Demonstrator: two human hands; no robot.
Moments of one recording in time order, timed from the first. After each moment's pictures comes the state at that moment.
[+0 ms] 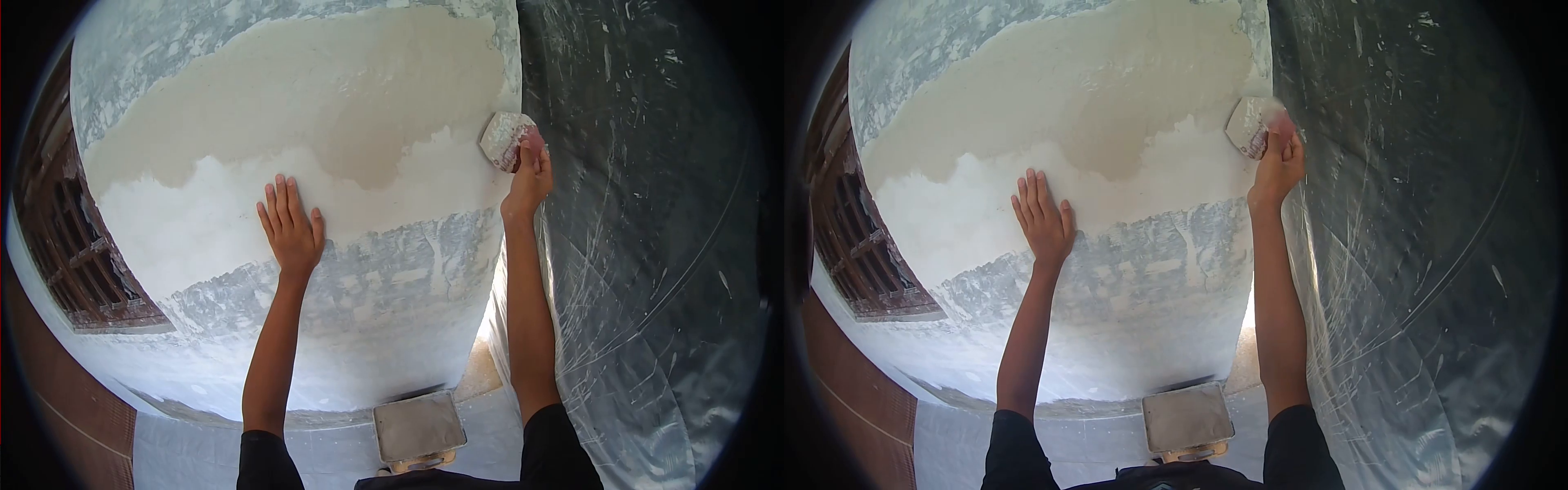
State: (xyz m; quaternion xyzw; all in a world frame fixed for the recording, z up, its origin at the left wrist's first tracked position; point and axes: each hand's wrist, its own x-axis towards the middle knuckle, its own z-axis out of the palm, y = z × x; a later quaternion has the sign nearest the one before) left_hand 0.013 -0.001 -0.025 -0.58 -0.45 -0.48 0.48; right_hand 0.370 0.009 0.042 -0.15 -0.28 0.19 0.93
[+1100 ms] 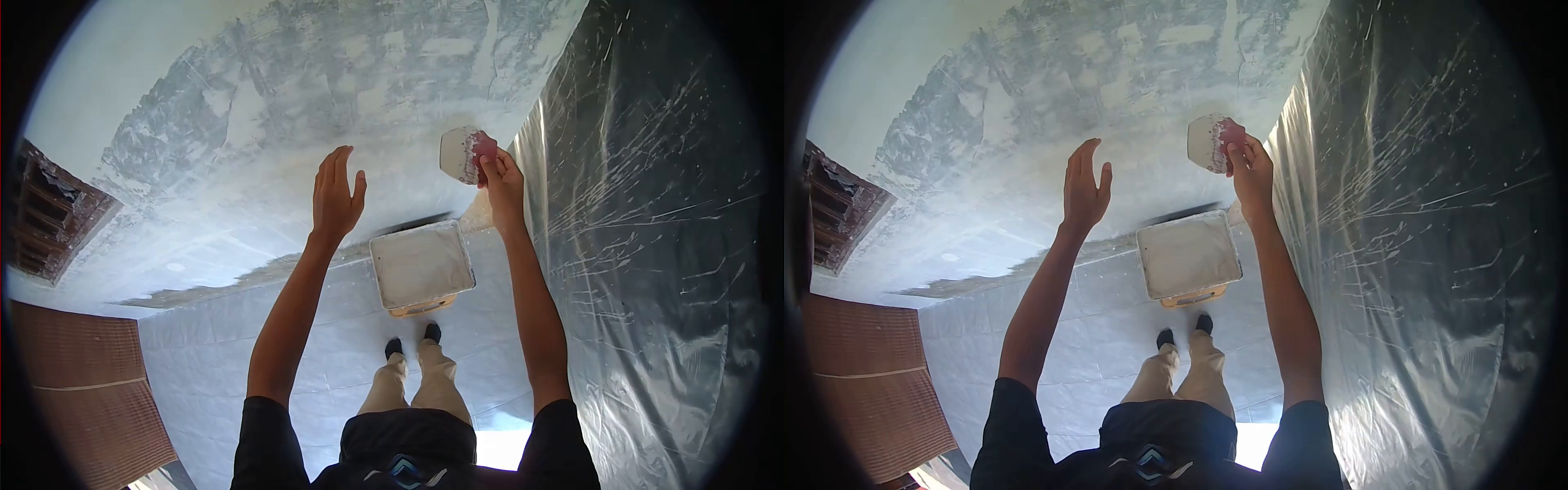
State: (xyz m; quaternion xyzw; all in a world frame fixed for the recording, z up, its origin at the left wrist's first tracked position) left_hand -0.006 -0.115 -0.315 -0.77 -0.48 -0.43 0.04; right_hand 0.289 -0.127 -0.312 -0.48 -0.41 0.43 0.64
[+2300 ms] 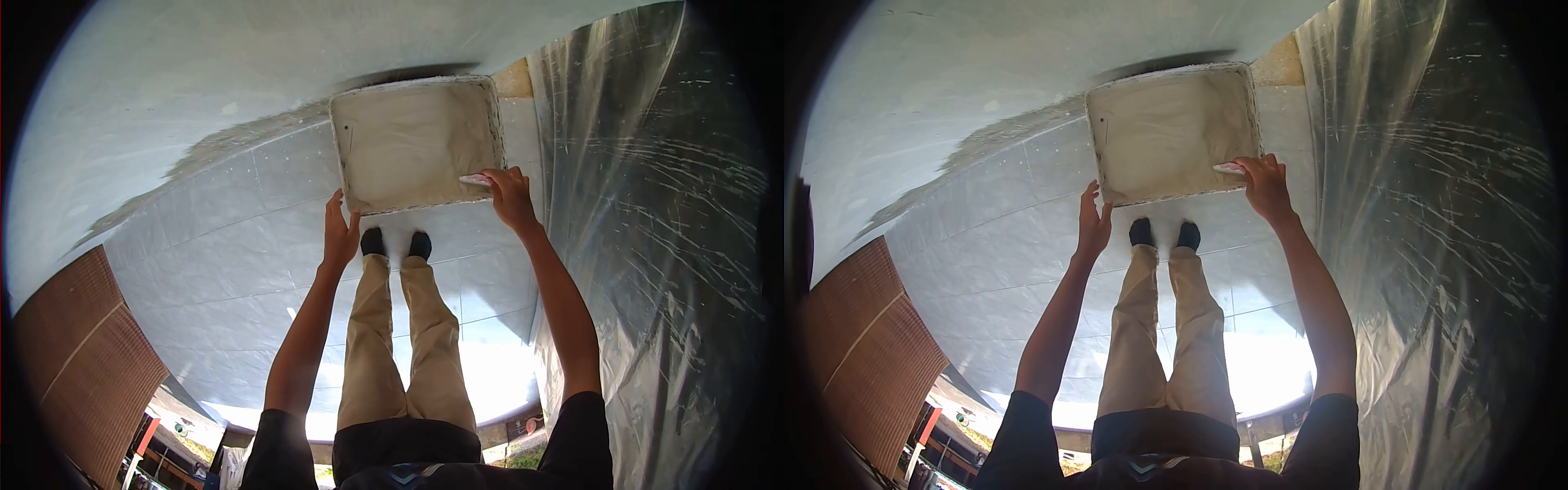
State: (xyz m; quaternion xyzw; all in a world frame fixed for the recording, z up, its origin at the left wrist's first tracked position) left_hand 0.004 -0.321 -0.751 -0.55 -0.70 -0.25 -0.39; right_hand 0.367 -0.246 -0.711 -0.61 -0.75 0.21 0.14
